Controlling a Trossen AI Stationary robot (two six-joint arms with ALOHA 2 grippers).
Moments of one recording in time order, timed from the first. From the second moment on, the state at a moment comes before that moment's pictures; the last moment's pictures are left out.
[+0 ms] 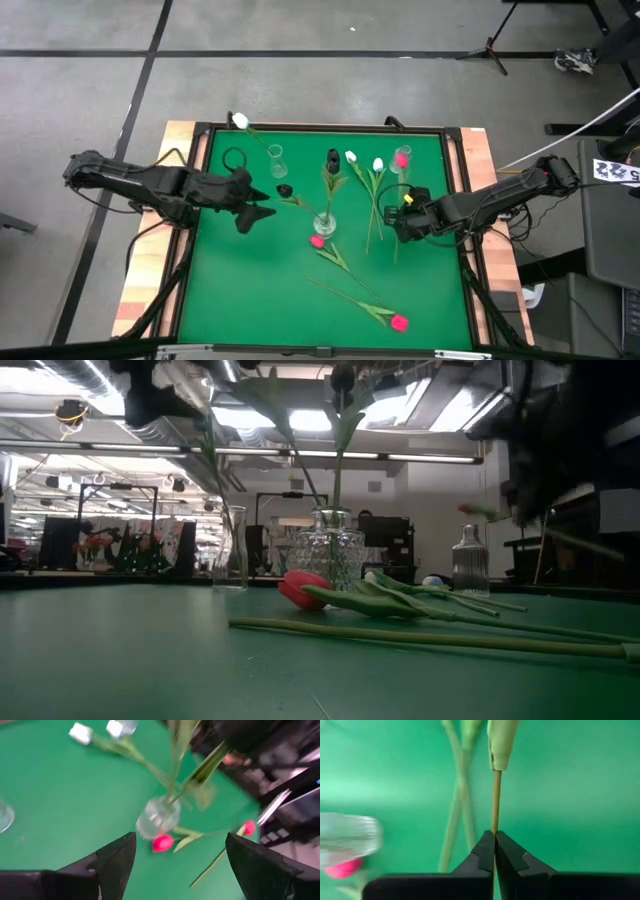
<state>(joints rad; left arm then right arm) -0.16 0.88 0.79 -0.45 -0.26 -0.76 0.31 1.23 0.82 -0.90 0.43 1.83</state>
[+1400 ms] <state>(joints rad) 0.42 1.67 1.61 0.28 0.45 -0.73 -0.02 1.23 1.55 -0.86 0.59 0.65</state>
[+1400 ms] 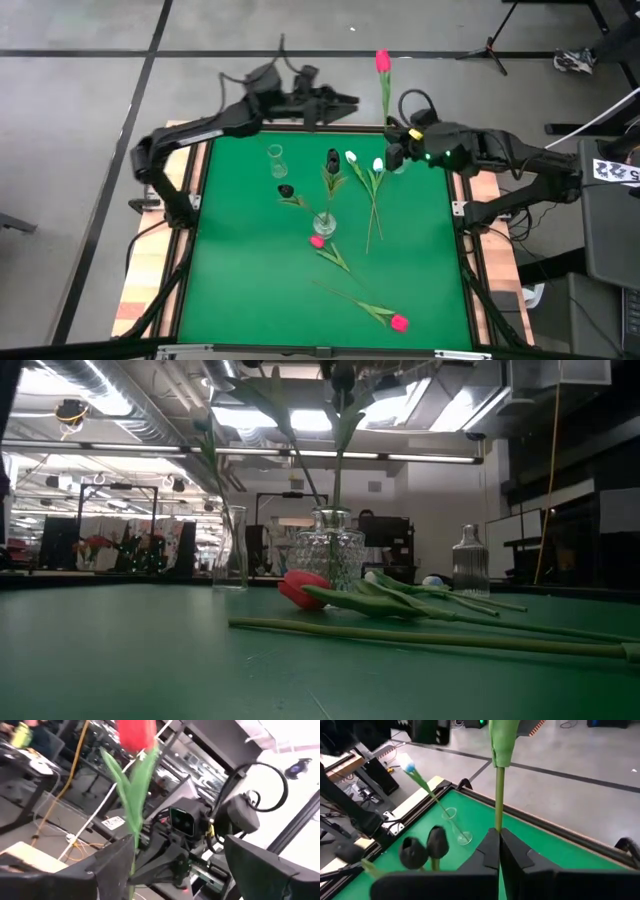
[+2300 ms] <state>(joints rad) 0.51 1.98 1.90 0.22 0.38 -0.58 -0.46 1.23 1.55 -0.73 0.18 0.30</state>
